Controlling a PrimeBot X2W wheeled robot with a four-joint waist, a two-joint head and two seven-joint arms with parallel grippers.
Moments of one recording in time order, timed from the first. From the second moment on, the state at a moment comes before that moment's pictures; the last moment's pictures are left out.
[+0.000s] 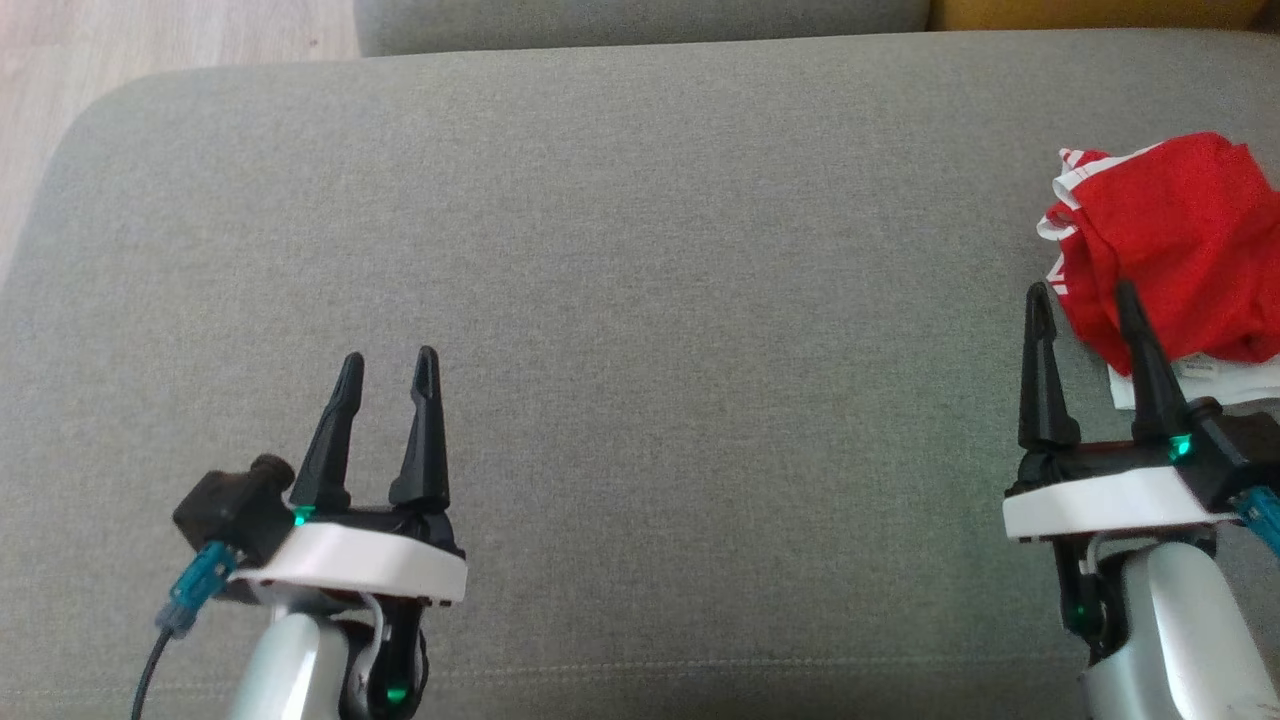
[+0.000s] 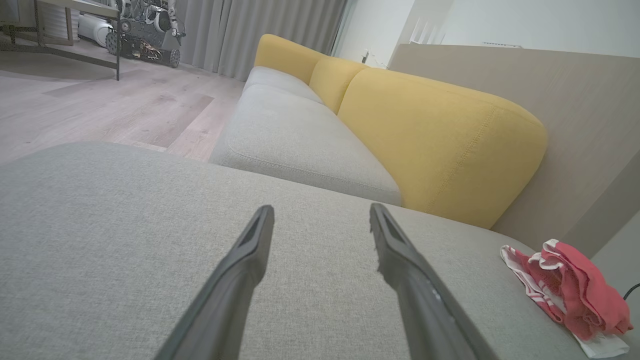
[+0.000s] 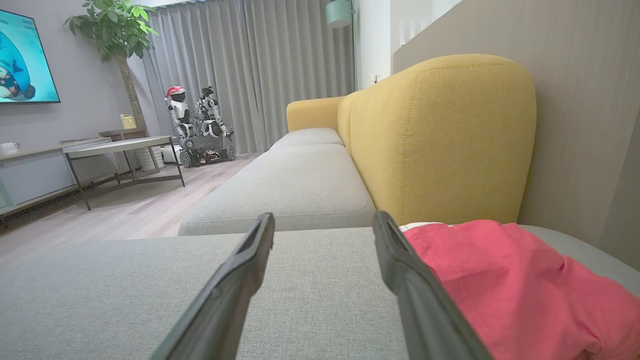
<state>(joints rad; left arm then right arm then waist) -0.08 0.04 -0.21 0.10 -0.39 -0.02 -0.26 -0.15 -0.05 -0.03 0.18 0.12 0.12 -0.25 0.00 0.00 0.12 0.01</state>
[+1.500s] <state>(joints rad) -0.01 0.05 -0.18 0.20 -0.65 -0.04 -0.20 -0.09 -0.05 -0.02 0.27 0.43 0.12 -0.19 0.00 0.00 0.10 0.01</state>
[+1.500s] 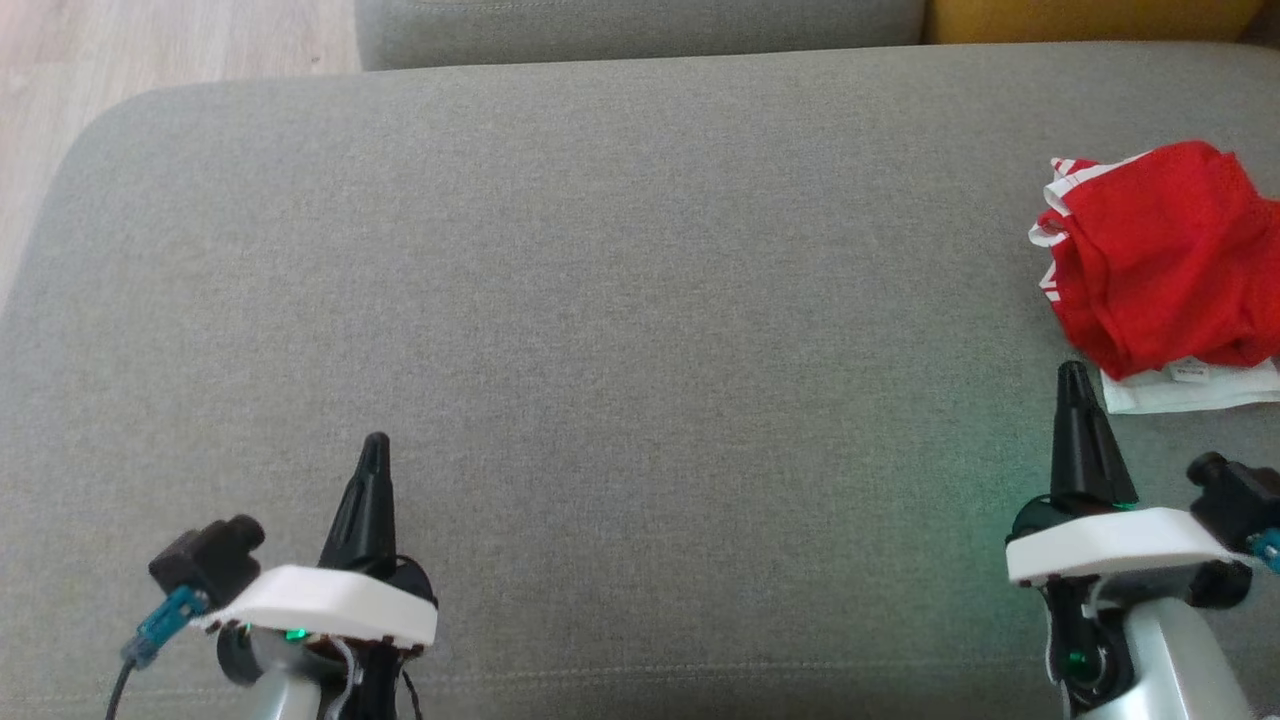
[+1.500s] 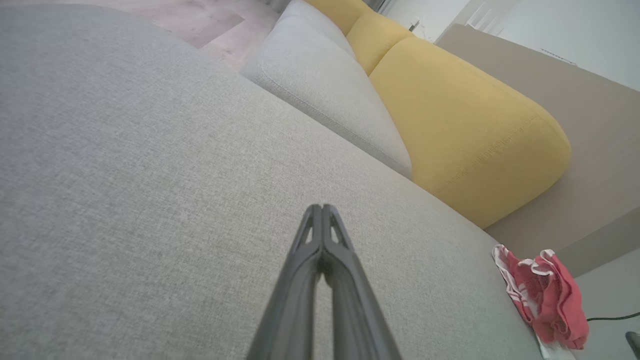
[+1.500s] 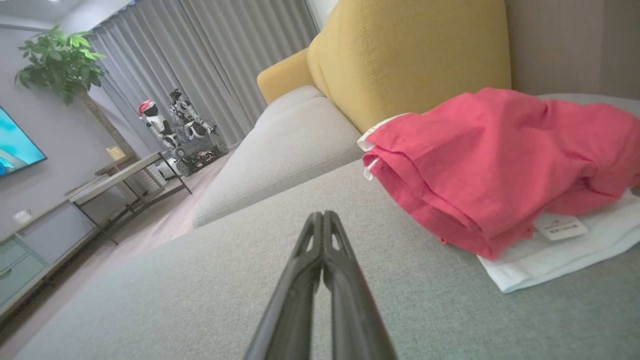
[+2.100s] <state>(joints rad) -0.02 0.05 -0.15 0.21 -0.83 -0.05 -0.16 -0.09 -0.05 -0.03 0.27 0.65 0.12 -0.14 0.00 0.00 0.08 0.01</state>
